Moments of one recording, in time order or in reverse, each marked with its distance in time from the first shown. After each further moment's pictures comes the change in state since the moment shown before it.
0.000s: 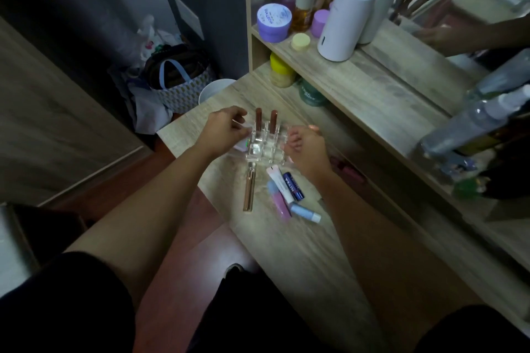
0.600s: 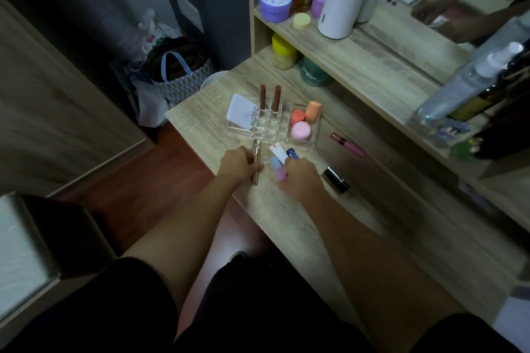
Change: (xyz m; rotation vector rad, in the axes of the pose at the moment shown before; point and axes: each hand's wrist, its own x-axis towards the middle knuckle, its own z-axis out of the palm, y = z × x) left_hand -0.088 -0.028 0.068 0.146 -0.164 -0.315; right_hand -0.094 0.011 0.037 -0.577 -0.225 0.028
